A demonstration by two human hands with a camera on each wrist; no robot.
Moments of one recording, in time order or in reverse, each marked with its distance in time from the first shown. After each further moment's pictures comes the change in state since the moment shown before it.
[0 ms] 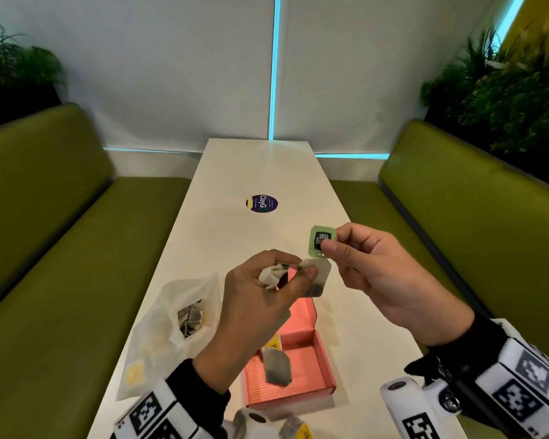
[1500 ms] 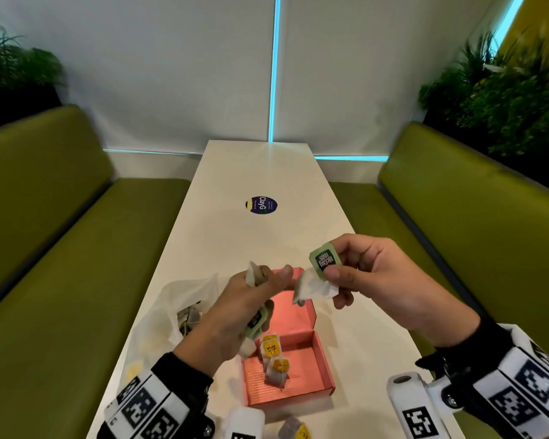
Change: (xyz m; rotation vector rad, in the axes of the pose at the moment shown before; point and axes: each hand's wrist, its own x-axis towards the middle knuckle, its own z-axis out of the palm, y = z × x) left_hand 0.007 -0.014 -0.022 -0.215 -0.306 -0.486; right_hand -0.005 0.003 -0.011 -0.110 -0.242 -0.103
